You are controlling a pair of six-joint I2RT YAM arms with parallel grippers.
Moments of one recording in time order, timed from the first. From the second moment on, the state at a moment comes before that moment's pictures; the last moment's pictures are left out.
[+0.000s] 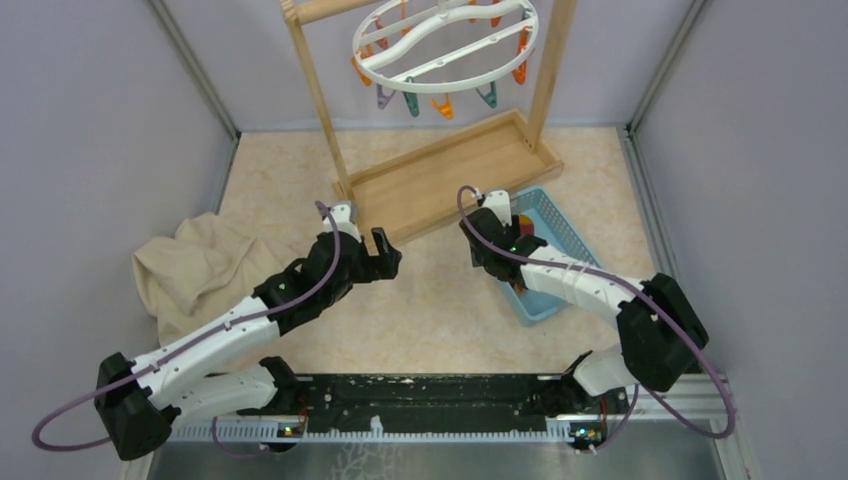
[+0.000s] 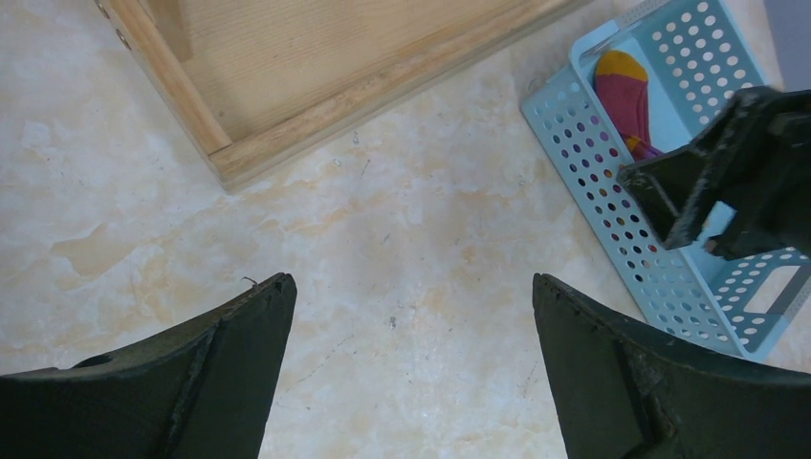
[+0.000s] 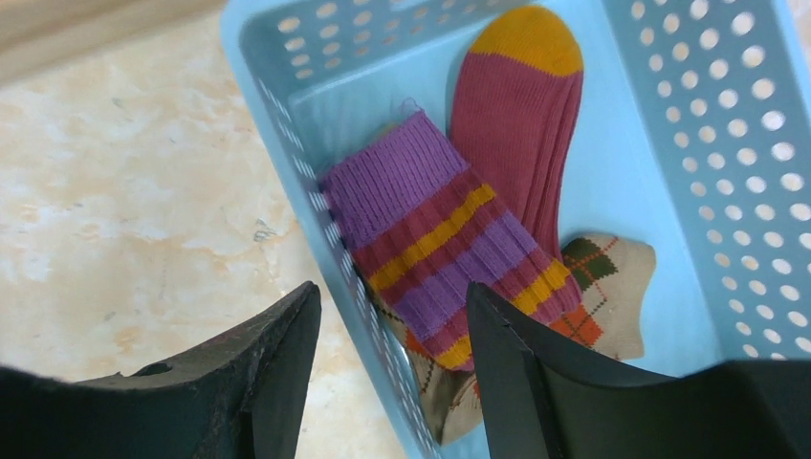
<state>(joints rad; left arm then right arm) -0.85 0.98 0.74 -0.28 -0.42 -0.67 0.73 1.38 0.89 -0.39 0.58 0.40</state>
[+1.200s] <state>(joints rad) -0.85 1.03 0.73 -0.19 -0.45 -0.63 0.46 1.08 0.78 -0.40 0.34 0.37</state>
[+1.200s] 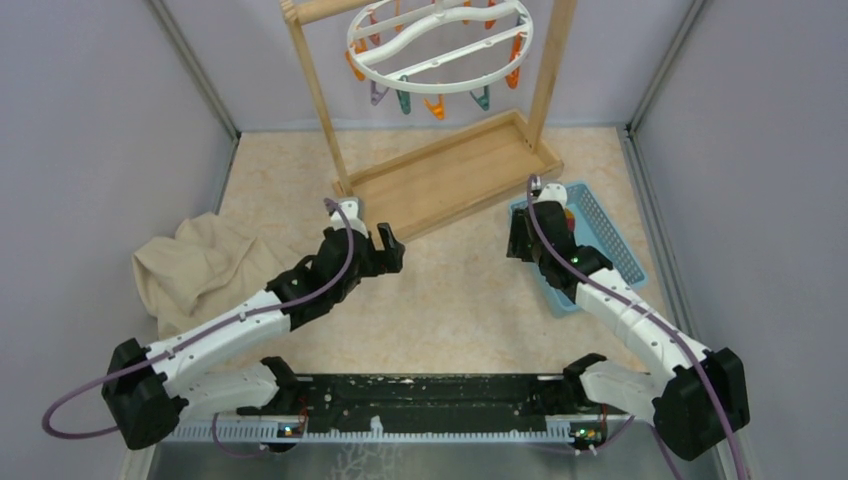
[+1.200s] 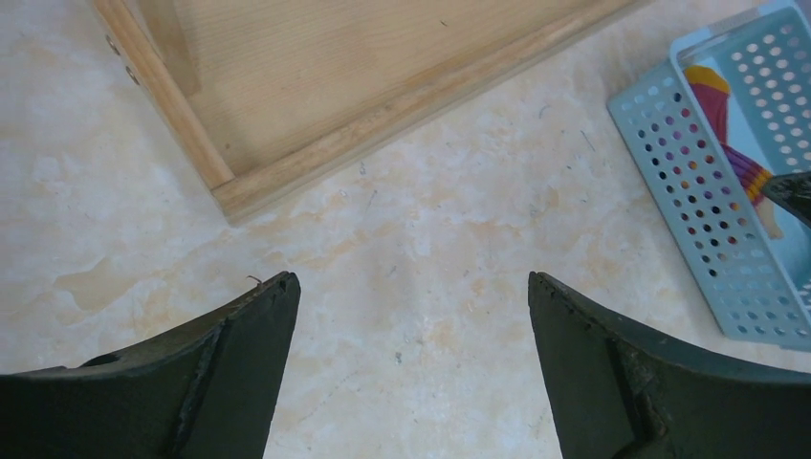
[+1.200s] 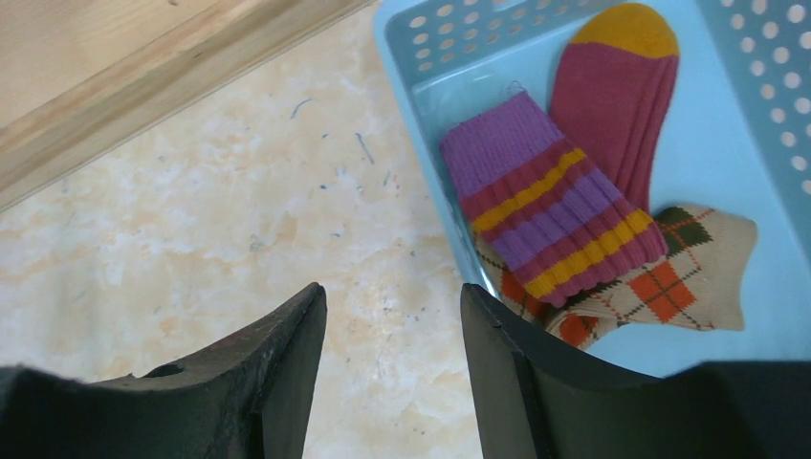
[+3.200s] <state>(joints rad) -0.27 1.42 0.70 -0.30 -0.45 -1.06 0.48 1.09 0.66 -0.28 0.20 0.37</state>
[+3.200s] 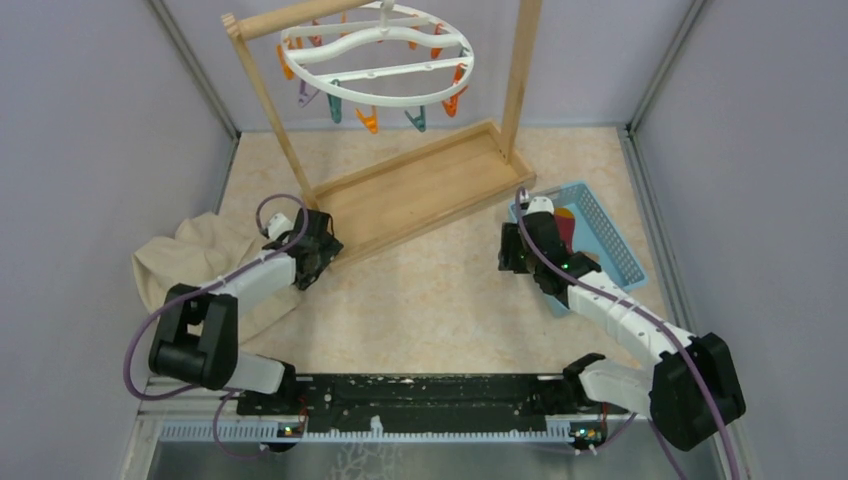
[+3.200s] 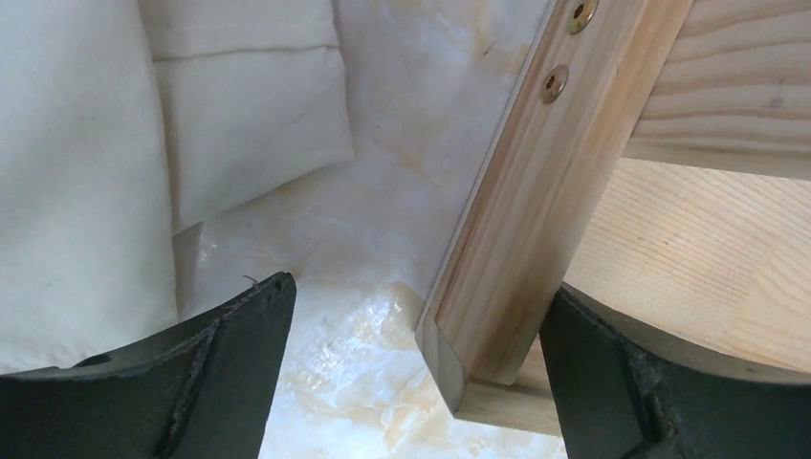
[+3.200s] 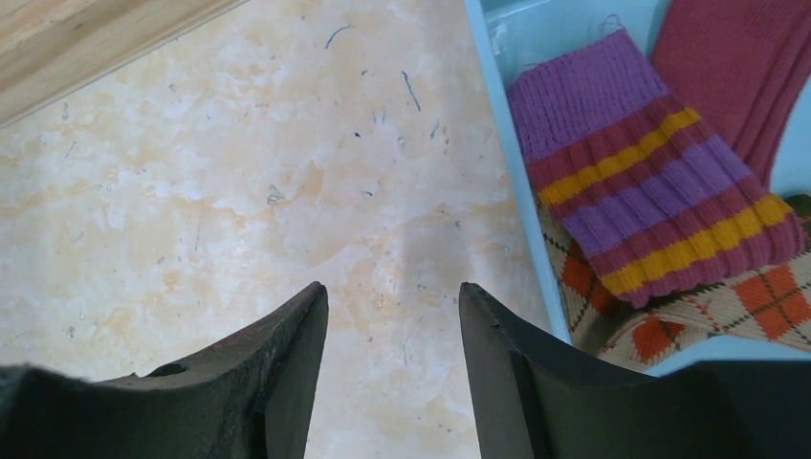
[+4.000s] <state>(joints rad) -0.42 1.04 0.72 -0.56 -0.55 -1.06 0.36 1.71 0.98 -0.30 0.35 0.48</state>
